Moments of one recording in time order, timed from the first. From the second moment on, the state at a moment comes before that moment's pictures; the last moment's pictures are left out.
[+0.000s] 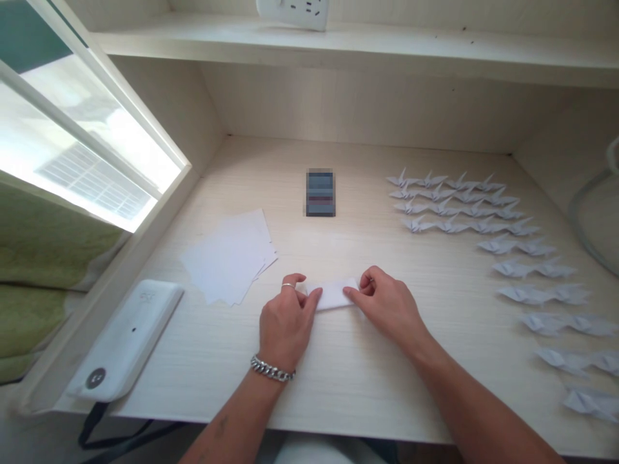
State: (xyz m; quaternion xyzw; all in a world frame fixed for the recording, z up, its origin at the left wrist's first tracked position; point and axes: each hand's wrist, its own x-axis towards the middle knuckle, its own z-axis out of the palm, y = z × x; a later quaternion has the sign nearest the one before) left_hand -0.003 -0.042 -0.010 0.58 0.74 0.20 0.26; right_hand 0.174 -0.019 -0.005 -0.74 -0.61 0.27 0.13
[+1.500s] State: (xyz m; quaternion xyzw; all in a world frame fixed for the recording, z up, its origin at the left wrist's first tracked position) left_hand -0.002 -0.037 -0.011 0.59 0.75 0.17 0.24; right_hand 0.176 -0.014 -0.007 -0.74 -0.60 0.28 0.12
